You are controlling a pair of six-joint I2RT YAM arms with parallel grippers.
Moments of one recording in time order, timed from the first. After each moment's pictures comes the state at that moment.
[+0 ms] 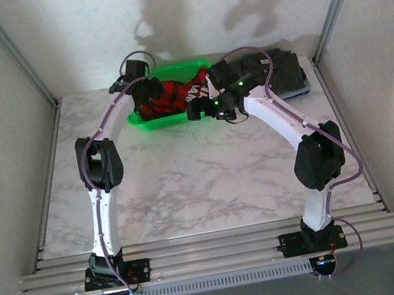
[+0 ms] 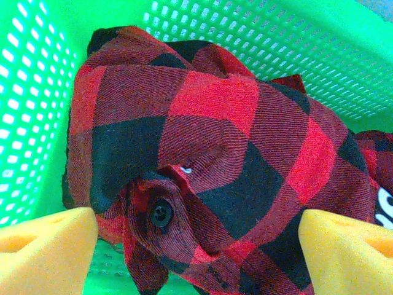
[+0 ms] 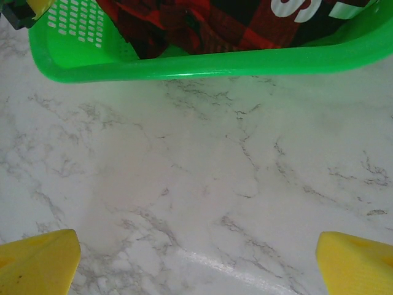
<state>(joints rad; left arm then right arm) -0.24 2.36 2.20 -0.71 -0.05 -0.68 0.54 1.87 1.76 -0.86 -0.23 0.48</state>
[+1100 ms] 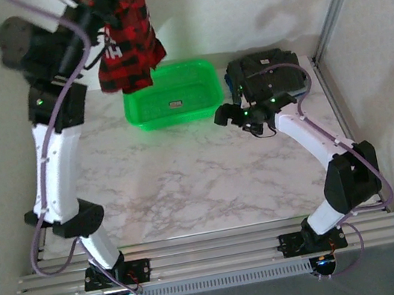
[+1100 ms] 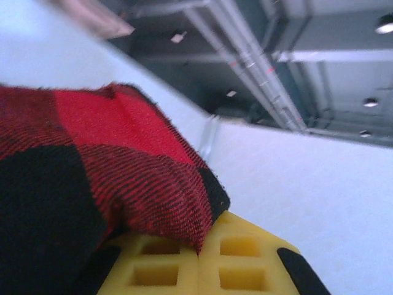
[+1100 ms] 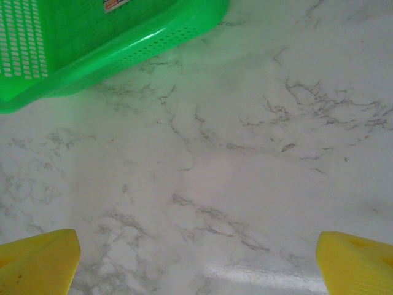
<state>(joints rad) -0.44 1.78 2.62 -0.20 0.31 -0.51 0.41 1.56 1.33 -0.71 -0.22 0.65</state>
